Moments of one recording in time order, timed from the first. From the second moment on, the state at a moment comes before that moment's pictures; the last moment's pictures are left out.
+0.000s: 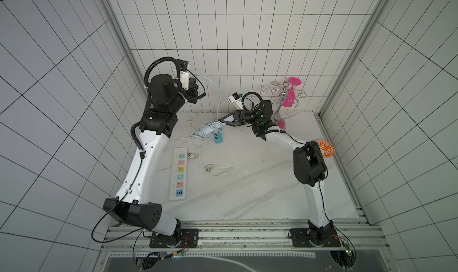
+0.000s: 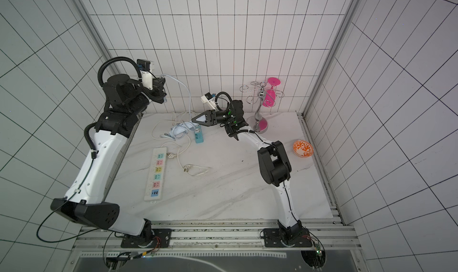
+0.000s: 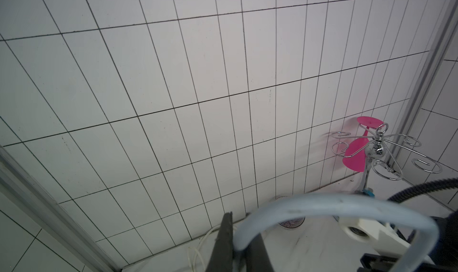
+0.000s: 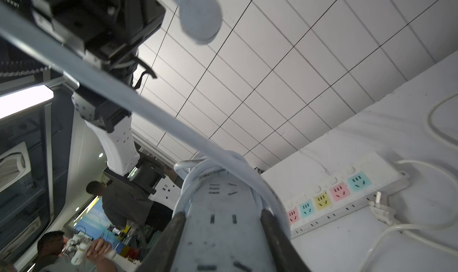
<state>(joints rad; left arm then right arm) -0.24 1.47 1.84 -0.41 0.11 0.13 0.49 2.21 1.83 0.81 -1.26 1.25</state>
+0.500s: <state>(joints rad) -0.56 1.17 1.38 -0.34 -0.02 0.17 0.29 2.45 2.30 1.04 -0.95 1.59</state>
